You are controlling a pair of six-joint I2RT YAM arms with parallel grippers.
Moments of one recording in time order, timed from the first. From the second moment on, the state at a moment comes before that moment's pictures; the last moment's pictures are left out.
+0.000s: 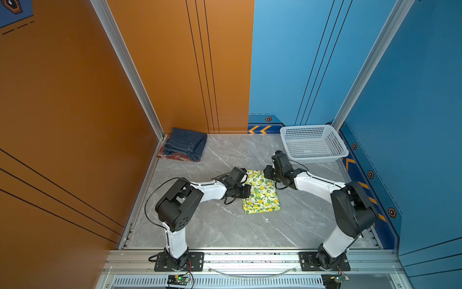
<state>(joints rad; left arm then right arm) -0.66 1.84 0.98 -0.08 0.29 -0.55 0.49 1.62 0.99 -0.13 0.04 0.62</state>
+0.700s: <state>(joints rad) -0.65 1.84 0.97 -0.08 0.29 -0.55 0.68 1.43 0.59 -0.19 0.16 0.73</state>
